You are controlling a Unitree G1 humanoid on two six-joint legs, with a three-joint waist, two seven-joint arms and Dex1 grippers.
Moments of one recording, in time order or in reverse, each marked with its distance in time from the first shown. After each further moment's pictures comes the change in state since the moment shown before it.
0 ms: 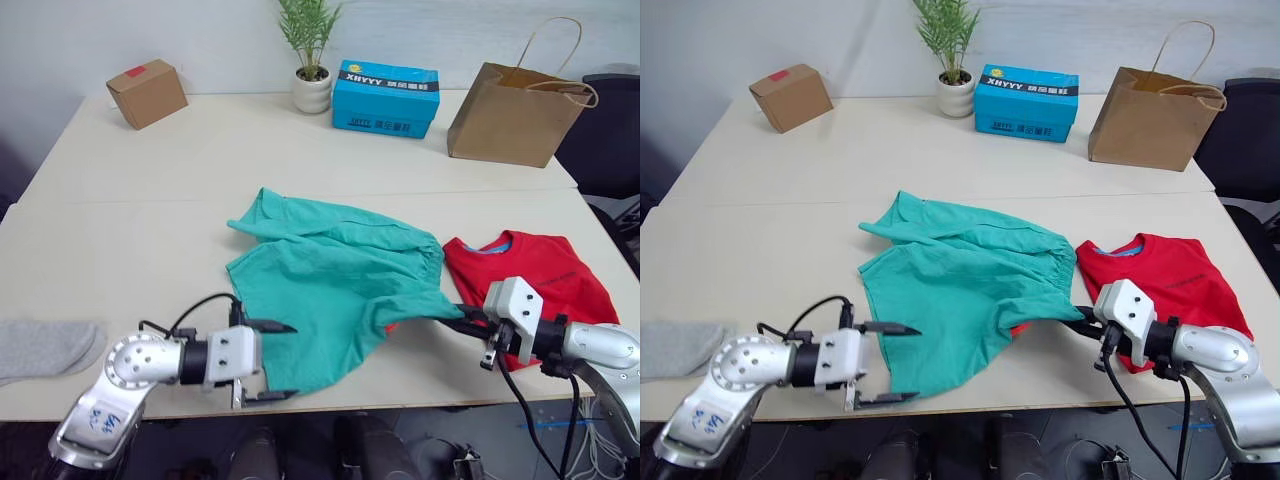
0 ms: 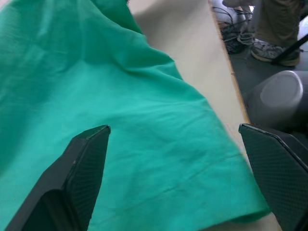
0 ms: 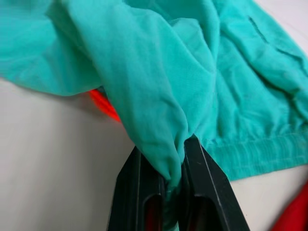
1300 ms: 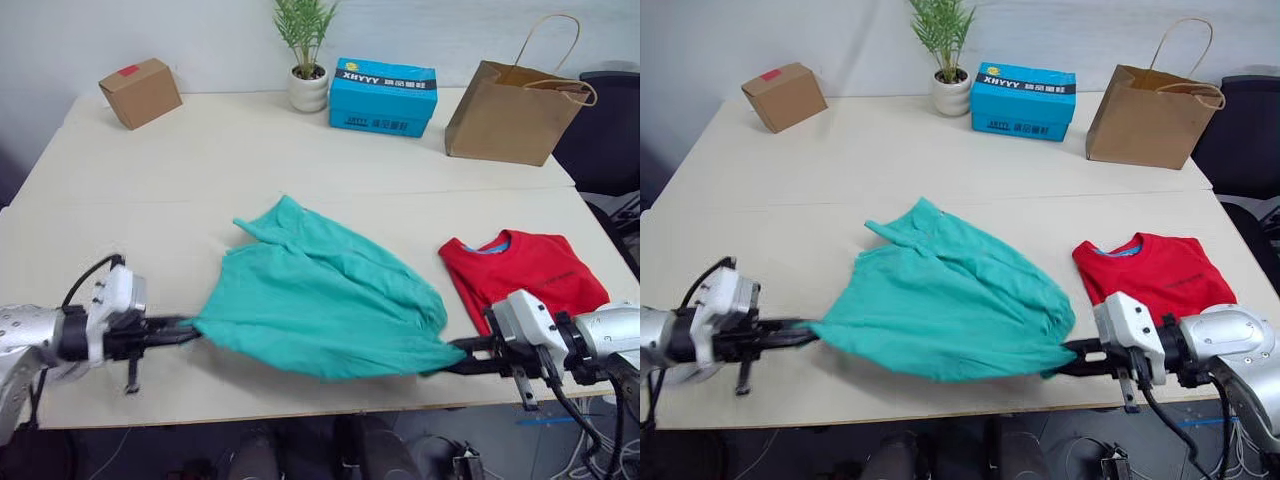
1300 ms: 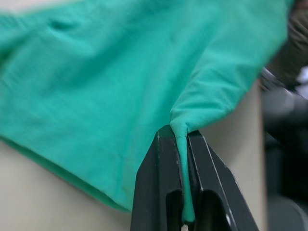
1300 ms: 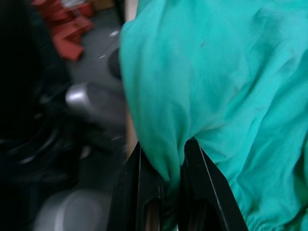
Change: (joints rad) left arm 0.151 0.368 0.497 0.228 -0.433 0.252 -0.330; right arm -0.061 -0.213 0.064 -0.074 0.213 0.098 0.415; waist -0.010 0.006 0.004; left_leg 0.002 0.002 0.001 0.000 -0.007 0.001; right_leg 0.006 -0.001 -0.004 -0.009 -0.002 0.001
